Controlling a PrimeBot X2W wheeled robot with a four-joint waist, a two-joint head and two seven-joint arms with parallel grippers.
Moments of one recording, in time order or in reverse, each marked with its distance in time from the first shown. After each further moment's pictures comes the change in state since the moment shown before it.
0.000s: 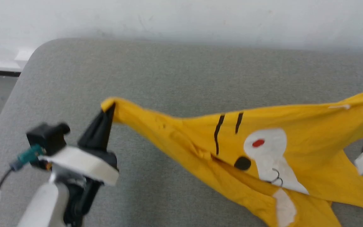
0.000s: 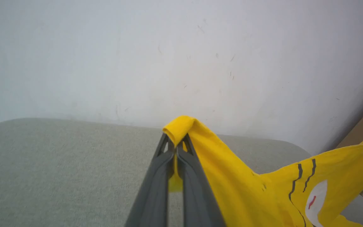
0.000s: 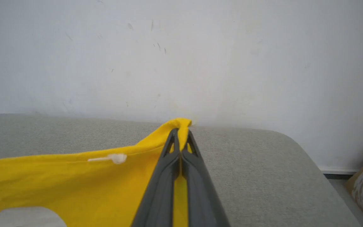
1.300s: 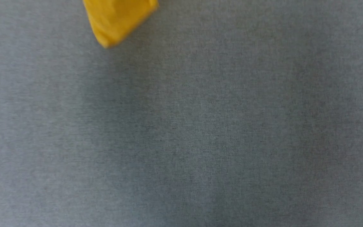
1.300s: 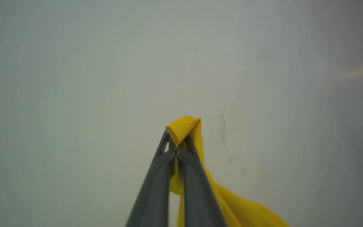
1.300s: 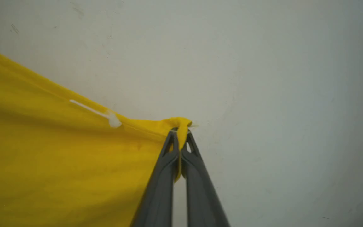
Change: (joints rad) left arm -1.452 0.047 0.133 0.391 -0.010 -0.013 0.040; right arm -1.309 -0.253 0.264 0.460 -0.122 0.001 0.098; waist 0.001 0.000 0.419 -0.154
